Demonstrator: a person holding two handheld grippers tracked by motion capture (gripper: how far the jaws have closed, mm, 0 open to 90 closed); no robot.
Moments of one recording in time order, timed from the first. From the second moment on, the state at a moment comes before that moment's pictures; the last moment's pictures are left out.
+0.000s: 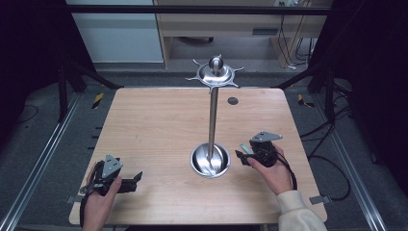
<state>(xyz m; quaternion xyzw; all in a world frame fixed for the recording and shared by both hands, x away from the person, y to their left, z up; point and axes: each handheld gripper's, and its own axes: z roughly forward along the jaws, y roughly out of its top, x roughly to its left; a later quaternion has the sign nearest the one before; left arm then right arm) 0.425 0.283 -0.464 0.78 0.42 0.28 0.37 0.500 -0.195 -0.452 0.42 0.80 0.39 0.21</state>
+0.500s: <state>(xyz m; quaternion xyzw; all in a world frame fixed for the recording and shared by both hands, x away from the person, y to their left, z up) 0.425 0.282 -0.466 0.78 0.42 0.28 0.36 0.529 -0.182 -0.455 0.40 0.83 0.31 0.22</state>
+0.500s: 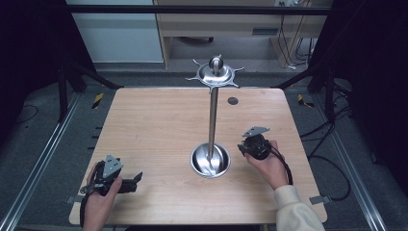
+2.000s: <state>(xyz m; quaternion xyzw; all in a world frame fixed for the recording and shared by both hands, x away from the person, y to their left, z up) 0.424 0.280 -0.465 0.78 0.42 0.28 0.36 0.532 -0.196 -0.483 0.45 0.84 0.23 0.17</state>
